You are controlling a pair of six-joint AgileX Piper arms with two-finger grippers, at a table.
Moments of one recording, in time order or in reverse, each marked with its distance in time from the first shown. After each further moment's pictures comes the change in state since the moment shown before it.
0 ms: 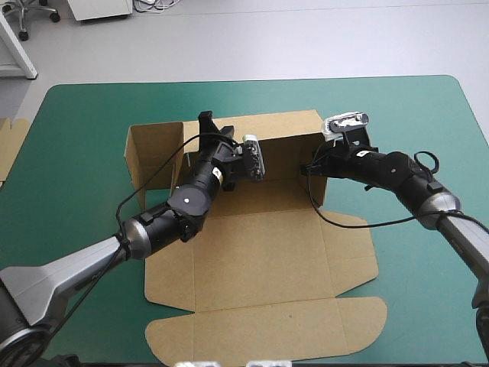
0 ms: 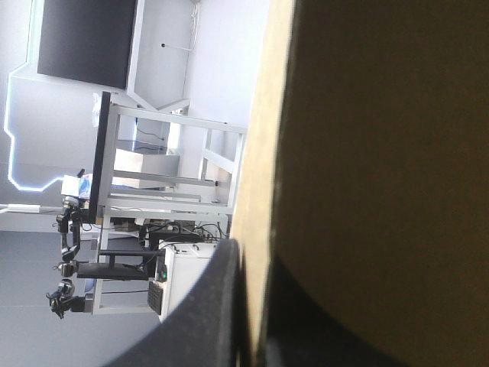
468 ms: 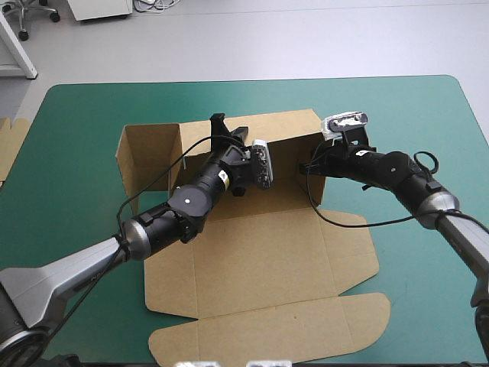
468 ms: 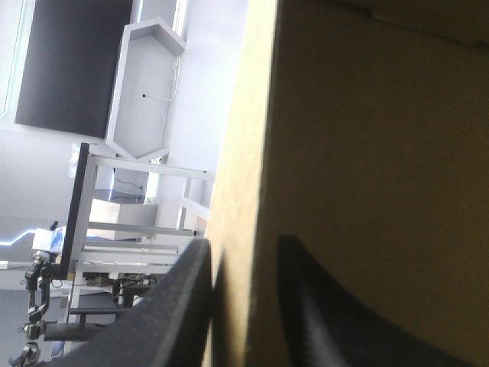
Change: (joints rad) left arm -0.005 -0.006 -0.007 0.013 -0.120 -0.015; right arm -0.001 0.006 0.000 0.046 -0.004 -0.029
